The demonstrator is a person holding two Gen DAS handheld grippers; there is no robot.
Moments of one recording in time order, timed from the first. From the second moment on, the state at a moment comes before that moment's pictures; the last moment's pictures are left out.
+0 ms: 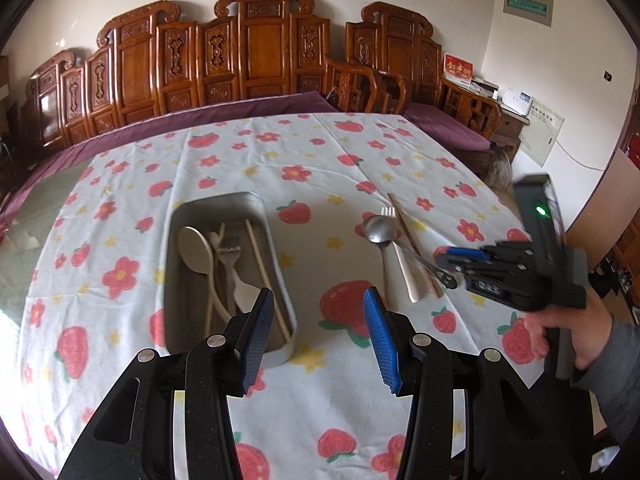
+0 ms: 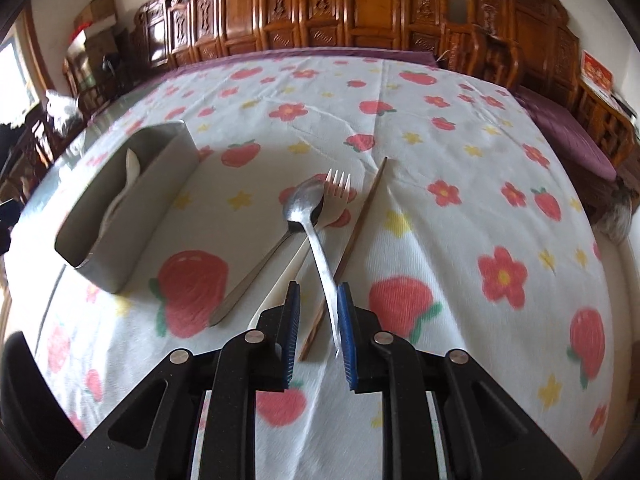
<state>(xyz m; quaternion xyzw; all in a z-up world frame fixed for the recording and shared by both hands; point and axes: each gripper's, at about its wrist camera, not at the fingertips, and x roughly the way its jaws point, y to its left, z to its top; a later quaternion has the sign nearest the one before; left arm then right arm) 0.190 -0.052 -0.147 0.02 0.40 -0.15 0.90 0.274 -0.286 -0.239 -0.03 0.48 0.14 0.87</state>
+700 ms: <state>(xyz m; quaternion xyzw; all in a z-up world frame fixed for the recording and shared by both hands) 0.198 -0.060 -0.174 0.04 0.42 -0.16 0.89 0.332 -0.262 -0.266 -0.08 0.52 0.19 0.83</state>
